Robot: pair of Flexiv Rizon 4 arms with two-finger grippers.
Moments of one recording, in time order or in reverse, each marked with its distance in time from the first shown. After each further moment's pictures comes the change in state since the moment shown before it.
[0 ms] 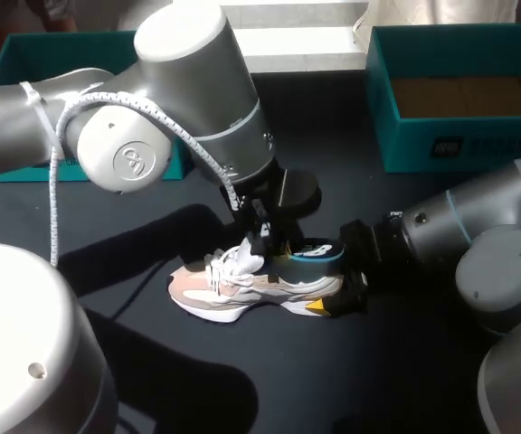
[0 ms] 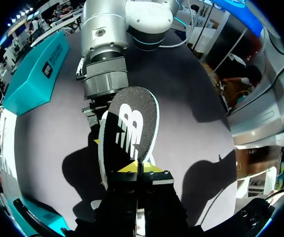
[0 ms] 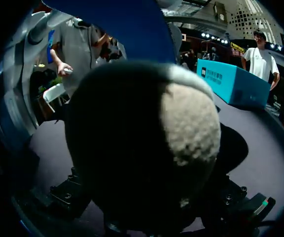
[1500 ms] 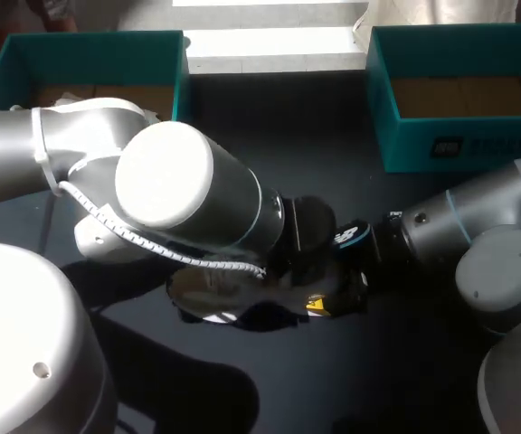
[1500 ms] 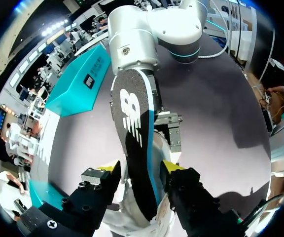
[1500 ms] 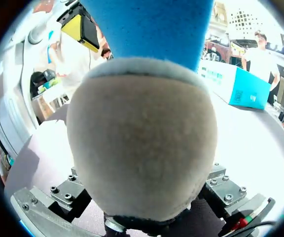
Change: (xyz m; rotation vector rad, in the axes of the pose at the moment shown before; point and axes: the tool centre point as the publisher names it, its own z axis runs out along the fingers) left arm -0.014 -0.026 0.011 0.105 -0.473 -0.104; right arm 0.000 0.000 0.000 0.000 0.000 0.000
